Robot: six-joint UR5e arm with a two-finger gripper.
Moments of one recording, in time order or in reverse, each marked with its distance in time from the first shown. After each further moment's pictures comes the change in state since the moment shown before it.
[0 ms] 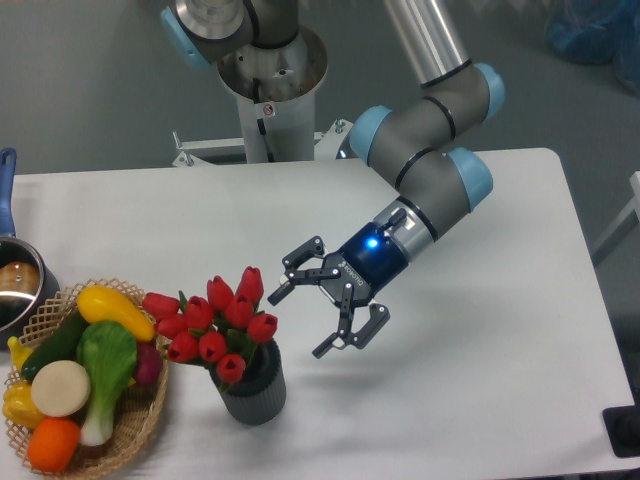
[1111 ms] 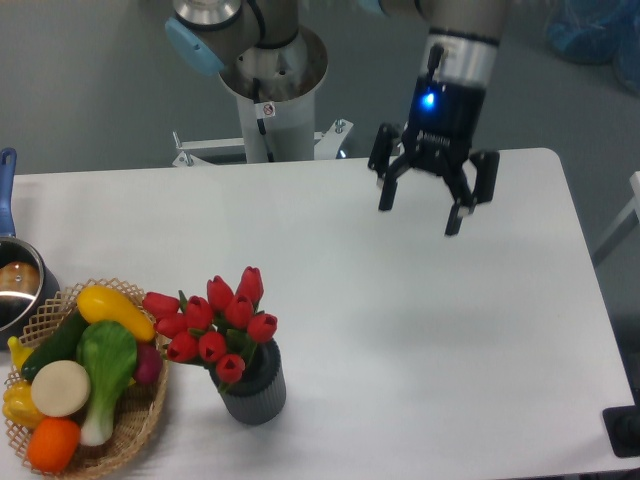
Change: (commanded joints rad) arm 0.164 0.436 0.014 -0.136 0.699 -0.137
